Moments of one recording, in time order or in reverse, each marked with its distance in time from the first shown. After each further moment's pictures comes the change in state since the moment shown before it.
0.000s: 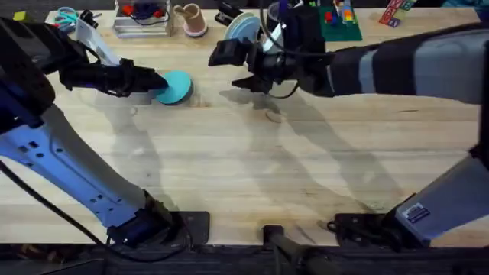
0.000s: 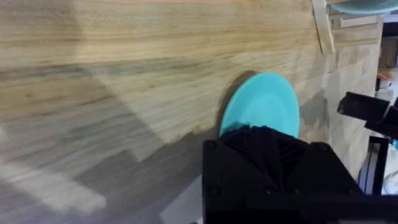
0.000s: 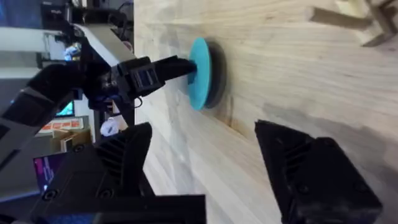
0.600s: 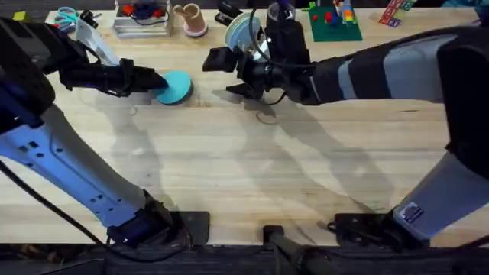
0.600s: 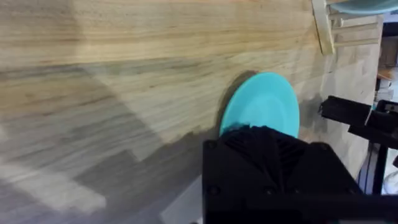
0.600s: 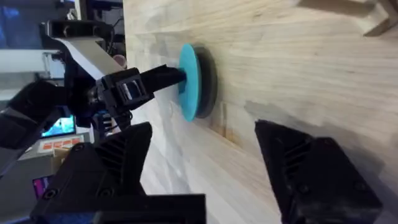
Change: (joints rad) left arm 0.000 0.000 0.000 0.000 0.000 0.000; right arm 0.059 0.071 -0.001 0.084 0.104 0.089
